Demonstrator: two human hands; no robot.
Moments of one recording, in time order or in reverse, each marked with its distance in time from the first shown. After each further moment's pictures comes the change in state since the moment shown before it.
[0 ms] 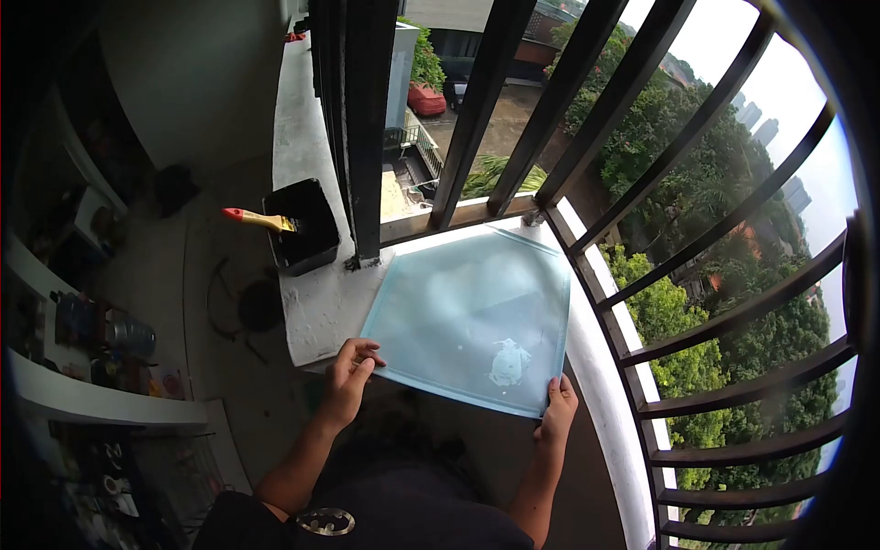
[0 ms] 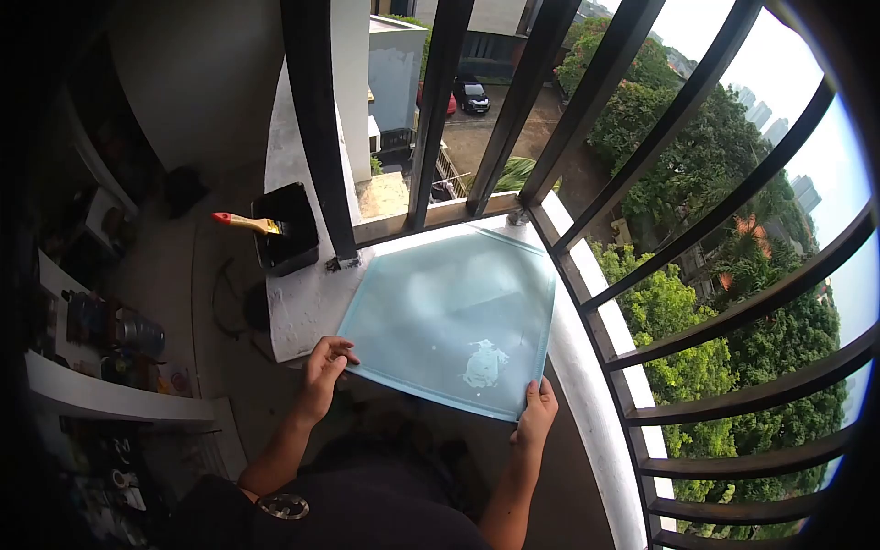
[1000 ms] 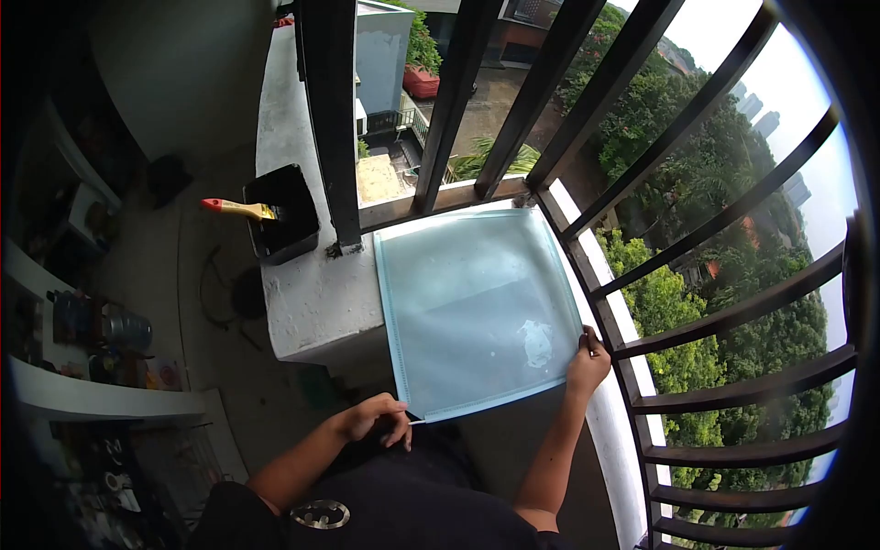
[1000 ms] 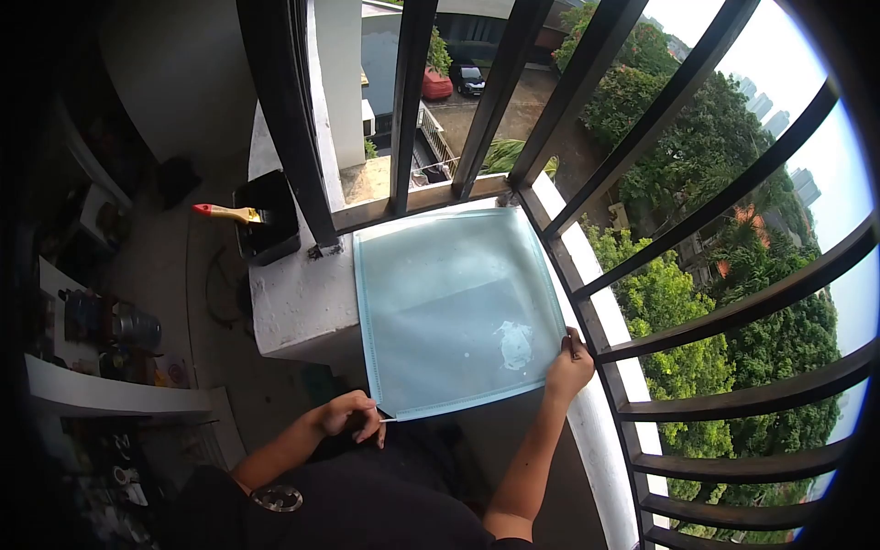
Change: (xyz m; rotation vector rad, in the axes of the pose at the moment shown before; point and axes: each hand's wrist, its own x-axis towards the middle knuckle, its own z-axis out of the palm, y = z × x) left_hand -0.014 -0.042 0.028 -0.369 -0.945 -0.425; right_hand 0.086 -0.033 -0.021 -0.758 0.353 -0.407
